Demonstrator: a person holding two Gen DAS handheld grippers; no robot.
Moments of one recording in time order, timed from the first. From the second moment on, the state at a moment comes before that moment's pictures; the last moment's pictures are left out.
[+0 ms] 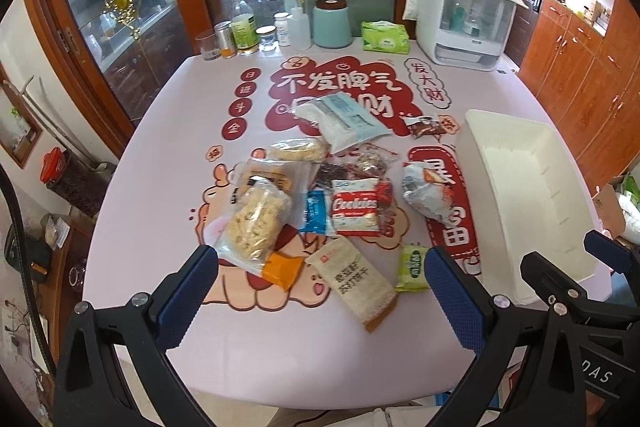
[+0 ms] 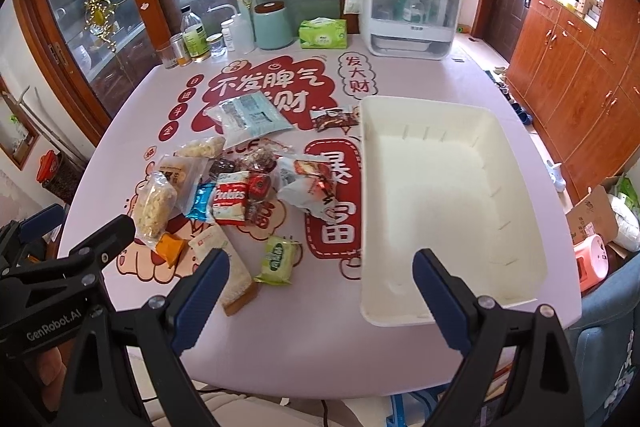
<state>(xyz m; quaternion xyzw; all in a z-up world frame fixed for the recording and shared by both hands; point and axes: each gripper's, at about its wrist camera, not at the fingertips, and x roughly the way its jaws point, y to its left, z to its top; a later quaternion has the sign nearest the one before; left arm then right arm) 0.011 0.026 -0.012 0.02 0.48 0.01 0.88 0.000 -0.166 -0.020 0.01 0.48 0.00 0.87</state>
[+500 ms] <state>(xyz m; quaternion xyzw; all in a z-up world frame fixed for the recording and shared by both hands) 0.038 0.096 -0.015 0.02 0.50 0.03 0.86 0.028 -0.097 -0.025 0.01 0.51 0.03 0.86</state>
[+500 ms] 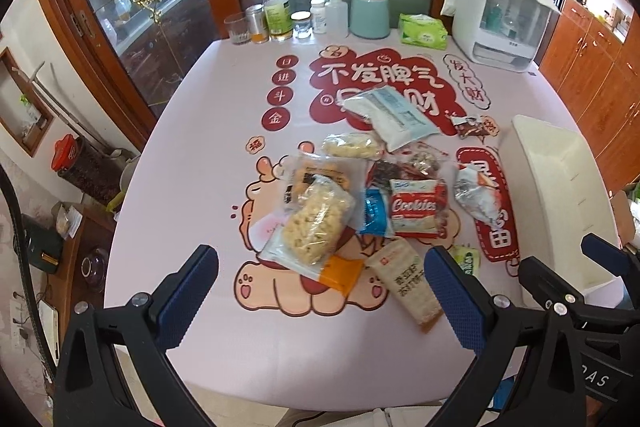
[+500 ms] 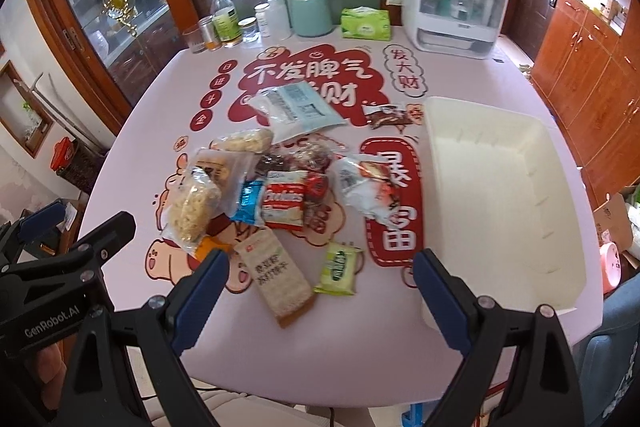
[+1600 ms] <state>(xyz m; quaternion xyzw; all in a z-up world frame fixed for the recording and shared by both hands) 0.138 0.139 -0.177 0.08 0.62 -0.07 0.78 0.068 -0.041 -0.193 -0.04 0.63 0.05 0.77</state>
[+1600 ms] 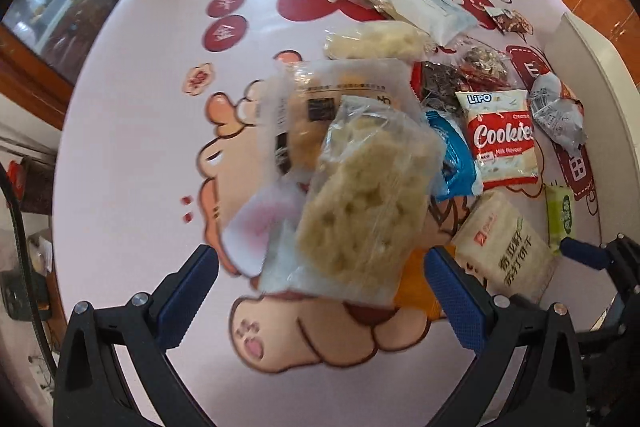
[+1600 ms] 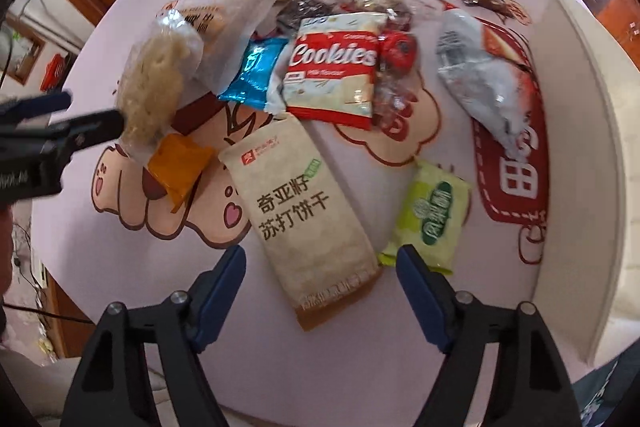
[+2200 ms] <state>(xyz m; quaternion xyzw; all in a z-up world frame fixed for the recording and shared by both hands) 0.161 0.127 -0.216 0.06 0.64 -0.12 0.76 0.090 -0.009 -0.232 -0.08 0.64 0.09 0.76</state>
